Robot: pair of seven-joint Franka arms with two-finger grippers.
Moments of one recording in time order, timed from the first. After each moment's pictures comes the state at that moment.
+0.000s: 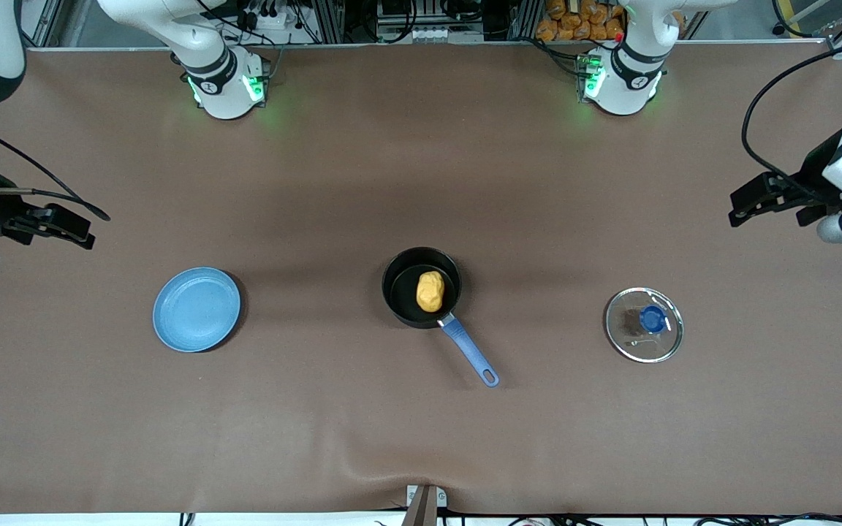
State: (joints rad) left arm -0.01 0.10 -0.09 -1.42 0.00 1.54 -0.12; right arm 0.26 0.12 -0.30 -1.52 0.03 1.63 0.05
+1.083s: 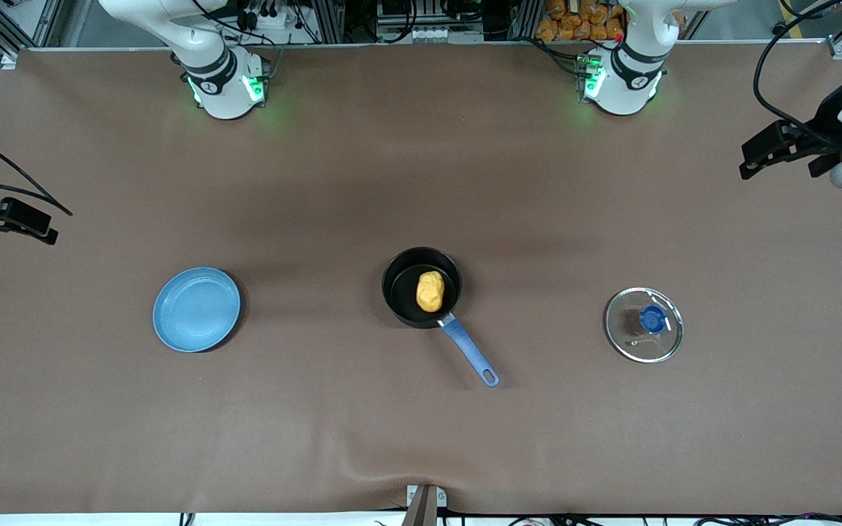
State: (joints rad) left arm -0.01 -0.02 -0.09 -1.50 0.00 1.45 -0.12; right arm 0.18 0.11 -0.28 -1.51 0.03 1.63 -0.03
